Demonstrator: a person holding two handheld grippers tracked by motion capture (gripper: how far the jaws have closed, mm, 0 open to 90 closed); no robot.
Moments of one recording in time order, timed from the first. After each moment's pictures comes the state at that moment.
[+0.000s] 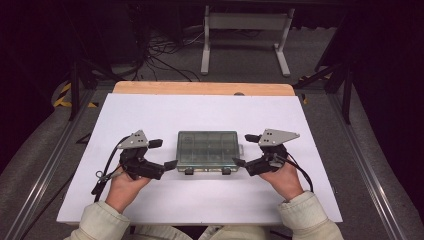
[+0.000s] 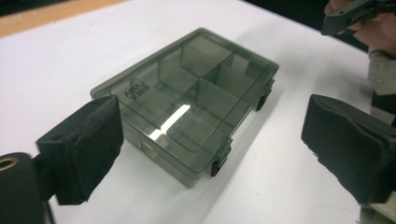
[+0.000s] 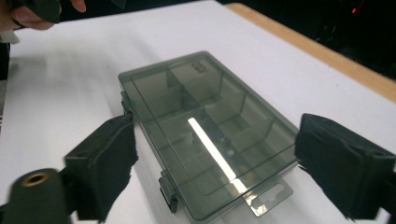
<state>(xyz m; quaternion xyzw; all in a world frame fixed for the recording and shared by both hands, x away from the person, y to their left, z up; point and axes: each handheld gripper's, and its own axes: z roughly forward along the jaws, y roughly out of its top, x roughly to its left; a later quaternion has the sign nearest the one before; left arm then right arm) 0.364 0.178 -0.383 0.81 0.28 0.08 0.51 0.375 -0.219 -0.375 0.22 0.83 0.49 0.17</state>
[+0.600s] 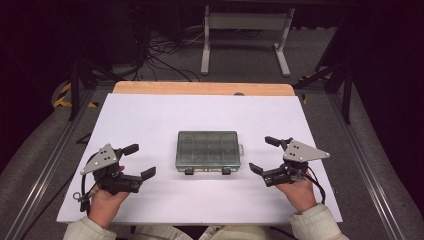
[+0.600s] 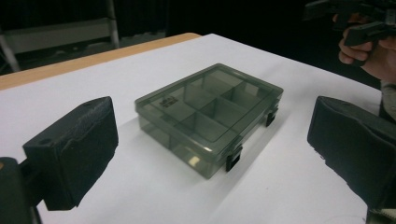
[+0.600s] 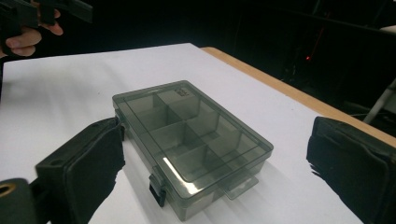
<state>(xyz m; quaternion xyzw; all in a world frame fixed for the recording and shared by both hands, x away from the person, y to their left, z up) 0.322 0.230 -0.397 0.74 0.29 0.16 0.59 0.337 -0.260 -0.377 0.22 0.77 0.55 0.24</state>
